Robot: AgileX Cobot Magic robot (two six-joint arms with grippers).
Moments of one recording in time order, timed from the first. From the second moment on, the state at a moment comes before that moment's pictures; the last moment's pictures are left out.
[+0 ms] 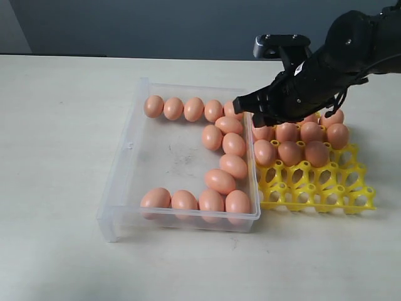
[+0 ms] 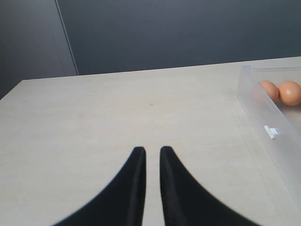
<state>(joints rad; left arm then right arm) 0.09 0.03 -0.01 0.18 0.25 -0.12 0.38 1.75 -1.11 0.27 0.52 -0.08</state>
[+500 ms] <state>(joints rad) 0.09 0.03 -0.01 0.18 0.25 -0.12 0.39 1.81 -1.11 0.14 0.58 -0.07</state>
